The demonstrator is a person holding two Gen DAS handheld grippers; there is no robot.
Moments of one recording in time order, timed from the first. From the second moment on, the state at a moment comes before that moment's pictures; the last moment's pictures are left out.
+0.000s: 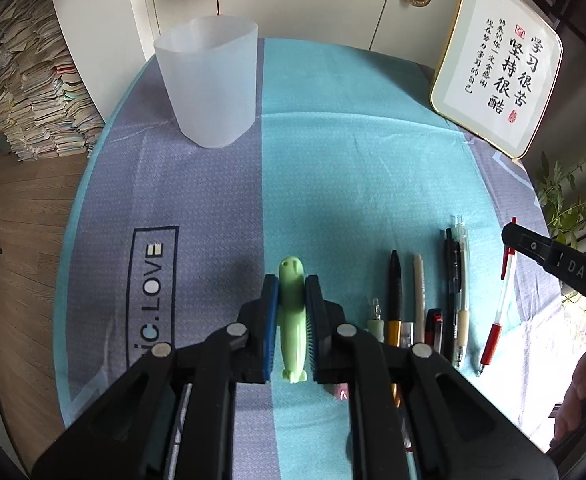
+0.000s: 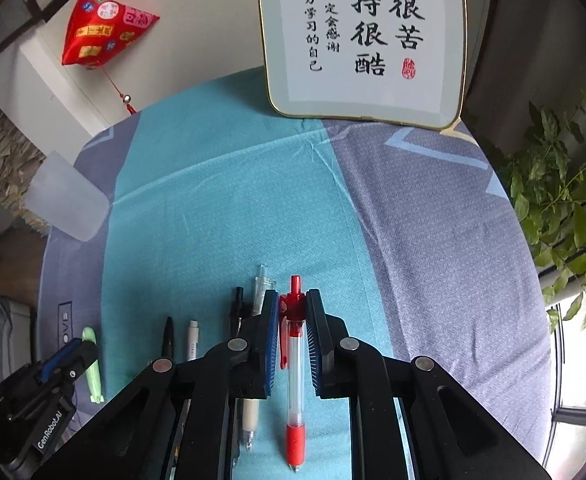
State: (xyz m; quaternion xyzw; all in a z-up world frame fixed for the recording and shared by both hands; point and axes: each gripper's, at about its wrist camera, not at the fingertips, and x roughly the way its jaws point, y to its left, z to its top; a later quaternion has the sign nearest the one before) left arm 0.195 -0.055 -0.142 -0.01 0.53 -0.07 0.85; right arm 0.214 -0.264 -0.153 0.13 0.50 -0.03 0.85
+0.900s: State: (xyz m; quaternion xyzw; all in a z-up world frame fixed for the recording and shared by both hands) left arm 0.306 0.014 -0.066 -0.09 0.35 -0.08 0.93; right arm 0.217 -0.197 -0.047 0.07 0.35 0.03 0.93
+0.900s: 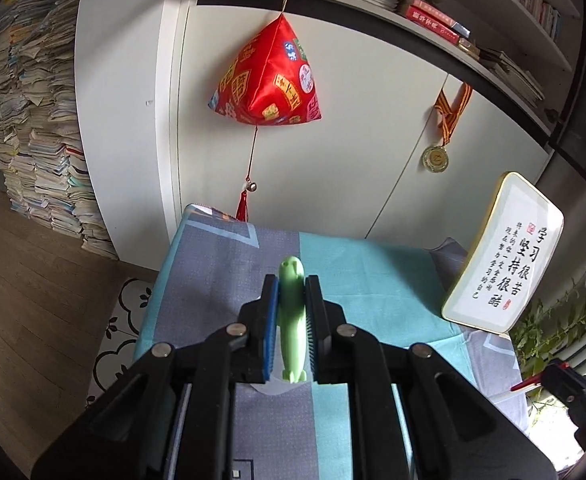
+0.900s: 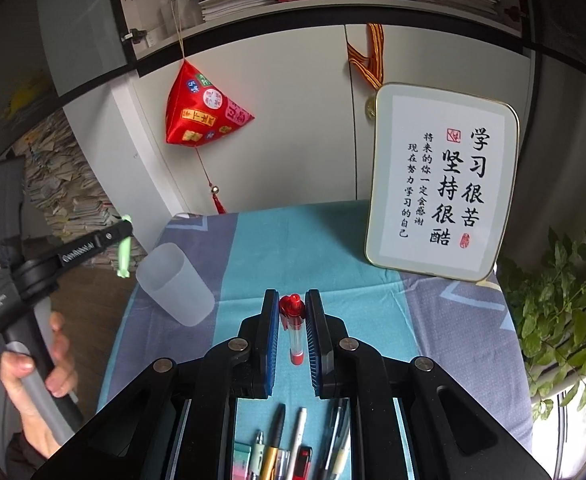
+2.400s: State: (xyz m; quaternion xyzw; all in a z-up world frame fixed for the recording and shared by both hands) left arm 0.227 0.055 -0.061 -0.07 0.30 -0.04 0.95; right arm 0.295 -0.117 -0.047 0.03 0.36 0.07 0.93
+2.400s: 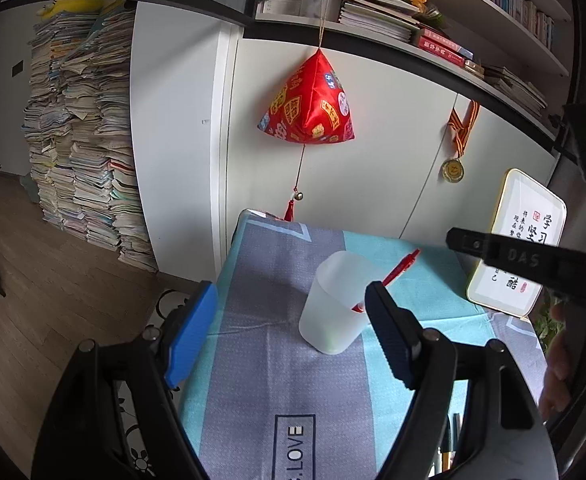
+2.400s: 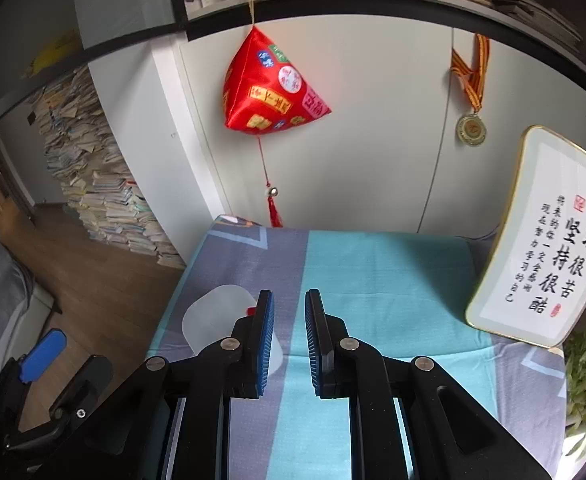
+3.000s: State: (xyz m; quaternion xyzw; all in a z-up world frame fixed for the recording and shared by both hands) left arm 0.169 -0.026 -0.087 0.00 0.36 -0.08 0.93; right arm 0.180 -0.233 -0.091 0.07 0.44 0.01 0.89
